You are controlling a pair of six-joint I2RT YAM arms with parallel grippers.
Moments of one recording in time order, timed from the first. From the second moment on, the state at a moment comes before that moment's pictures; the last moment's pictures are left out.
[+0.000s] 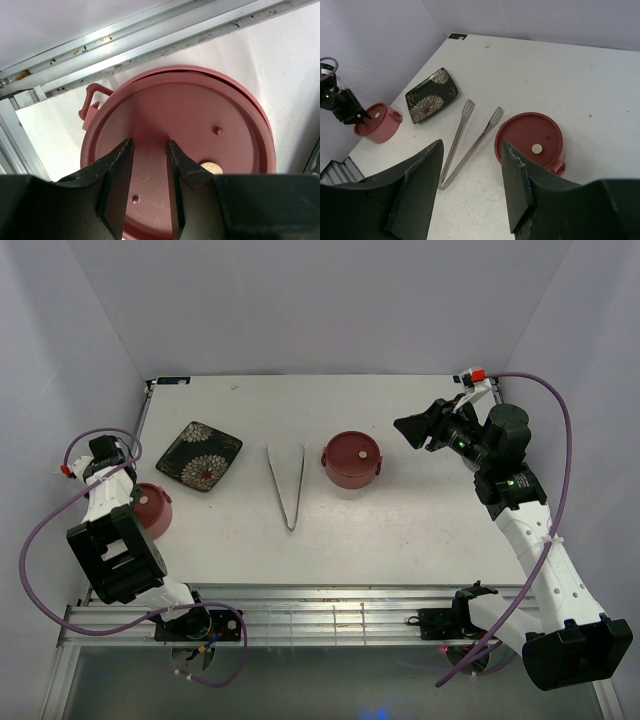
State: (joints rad) left arm 0.50 1.53 1.04 -0.63 -0.46 -0.59; right arm 0.22 1.02 1.03 -0.08 -0.50 0.36
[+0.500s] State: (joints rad) left arm 0.50 1.38 1.08 -0.71 -0.41 -0.67; right arm 0.22 1.02 1.03 -0.08 -0.51 0.36
